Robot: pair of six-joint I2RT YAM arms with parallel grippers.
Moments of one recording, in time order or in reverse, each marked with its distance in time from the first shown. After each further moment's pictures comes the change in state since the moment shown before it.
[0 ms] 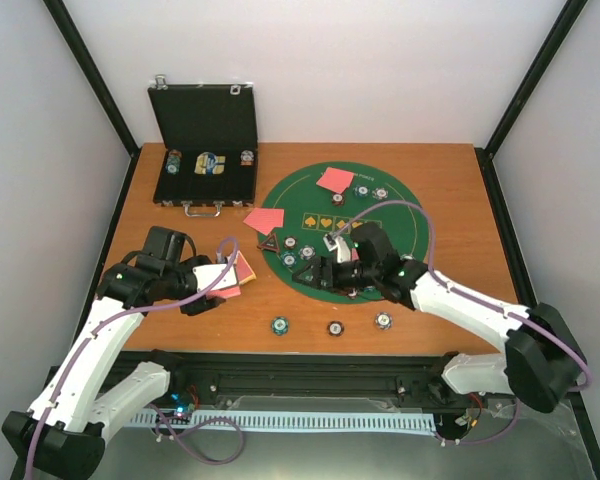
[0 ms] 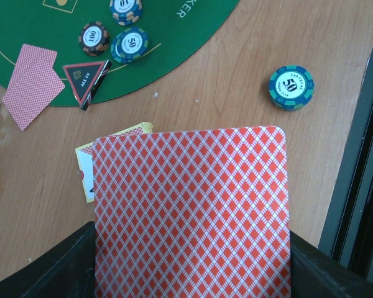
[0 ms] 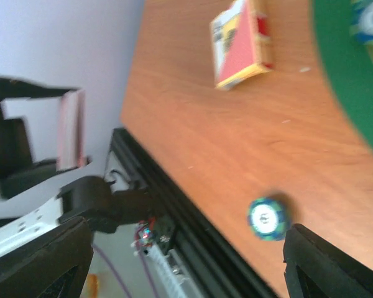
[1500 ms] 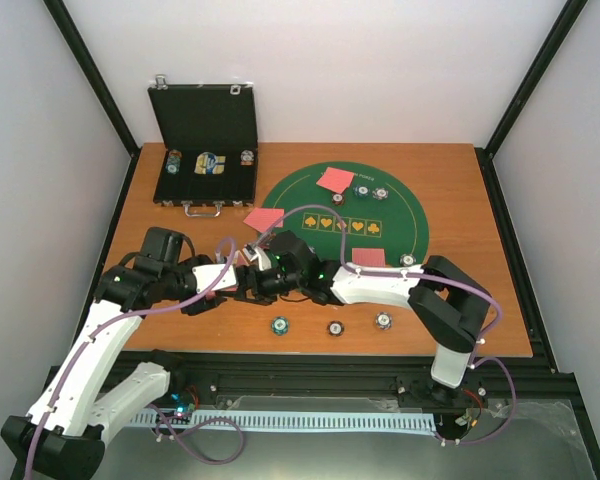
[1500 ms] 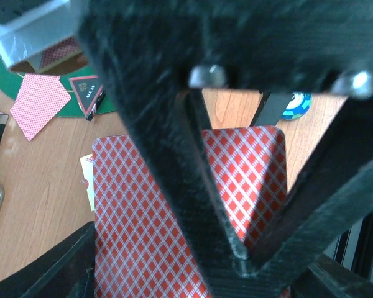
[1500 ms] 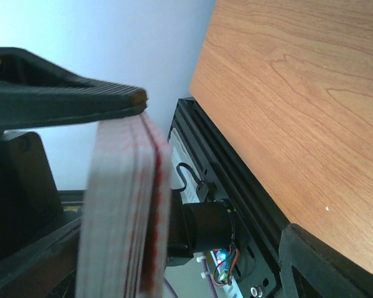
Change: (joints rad) left arm 0.000 -0.017 0.000 0.011 0.027 0.001; right arm 0.362 0.475 0.305 0.424 -0.008 0.275
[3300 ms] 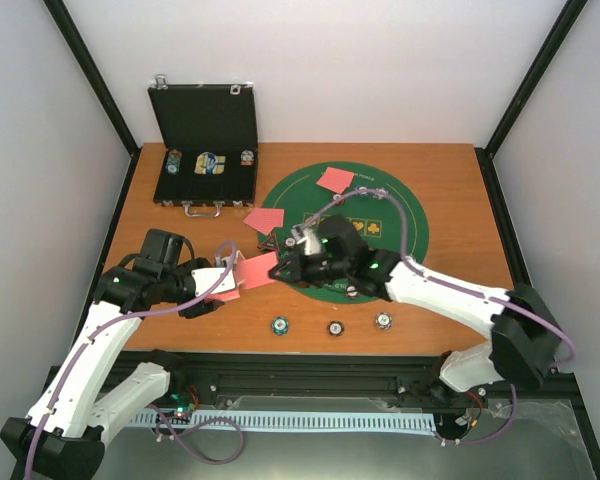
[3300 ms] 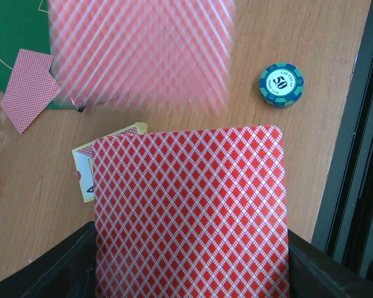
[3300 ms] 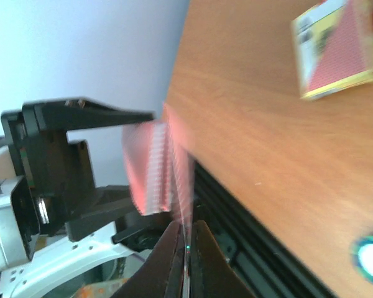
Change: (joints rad) left arm 0.000 -0.010 0.000 -0.037 -0.015 0.022; right arm -0.100 -0.324 -0.086 -0.325 0.103 -0.063
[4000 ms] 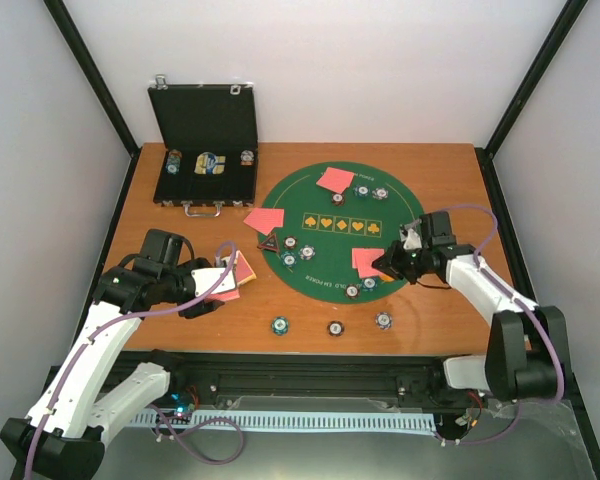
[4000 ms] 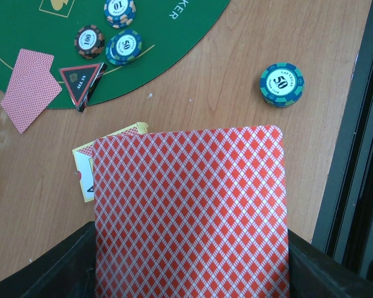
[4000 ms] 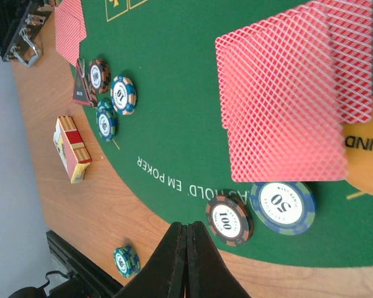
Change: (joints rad) left arm 0.000 -0.002 0.000 0.000 -0.001 0.000; right arm -0.804 -0.159 -0.262 -0.419 -0.109 -0.403
